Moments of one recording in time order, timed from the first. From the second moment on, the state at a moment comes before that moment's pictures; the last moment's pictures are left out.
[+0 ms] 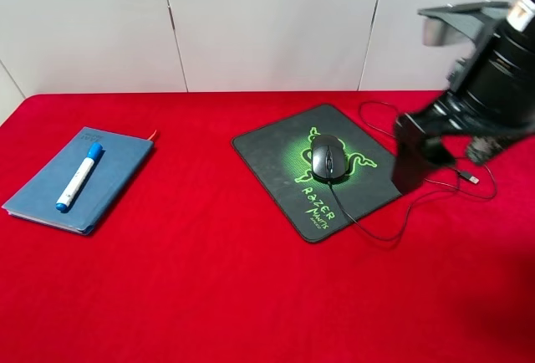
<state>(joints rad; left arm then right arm) 0.00 0.00 -0.49 -0.07 1.05 0.14 0.53 1.32 -1.07 0.05 1.22 0.14</state>
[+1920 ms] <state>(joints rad) 0.00 0.00 -0.49 -0.07 1.05 0.14 -0.01 0.00 -0.49 -0.05 1.02 -0.05</state>
